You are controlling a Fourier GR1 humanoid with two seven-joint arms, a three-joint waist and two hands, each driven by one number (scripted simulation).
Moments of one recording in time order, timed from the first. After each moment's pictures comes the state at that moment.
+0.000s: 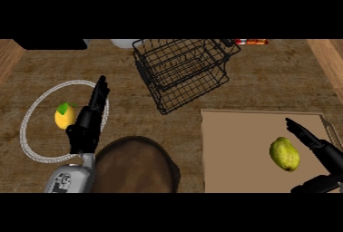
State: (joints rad) left arm -0.16 0.05 -0.09 -1.51 -0.14 0.20 0.02; right arm -0.05 -0.44 -0.15 -1.08 0.25 0.51 -0.56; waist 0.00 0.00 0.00
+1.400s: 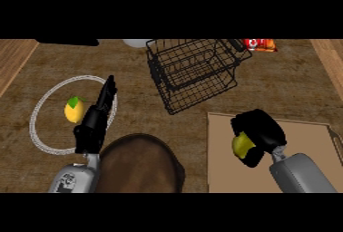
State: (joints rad) left arm -0.17 0.03 -0.11 -1.53 -0.16 0.16 0.05; right arm -0.26 -0.34 0.34 -1.35 1.10 0.17 -0.05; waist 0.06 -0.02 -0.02
